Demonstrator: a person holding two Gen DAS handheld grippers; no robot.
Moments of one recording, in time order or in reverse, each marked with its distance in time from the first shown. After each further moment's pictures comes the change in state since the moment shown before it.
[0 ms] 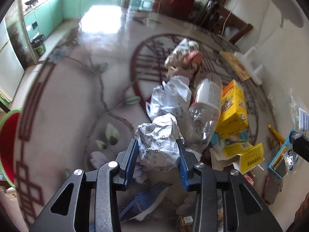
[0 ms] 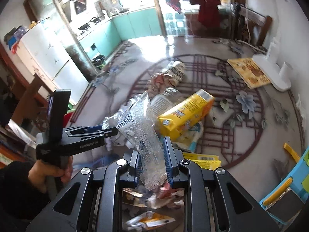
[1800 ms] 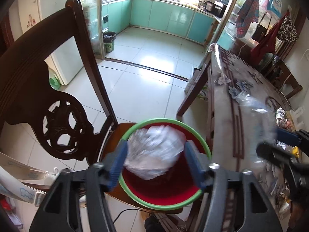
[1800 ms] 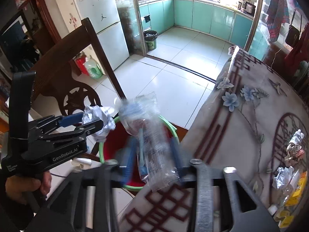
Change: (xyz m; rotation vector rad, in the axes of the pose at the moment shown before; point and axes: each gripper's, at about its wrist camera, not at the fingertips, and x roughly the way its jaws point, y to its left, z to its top) left arm -0.164 0.418 -0.039 -0.260 -0.149 0.264; right arm 0.193 0.380 0.065 -0.326 0.123 0.064
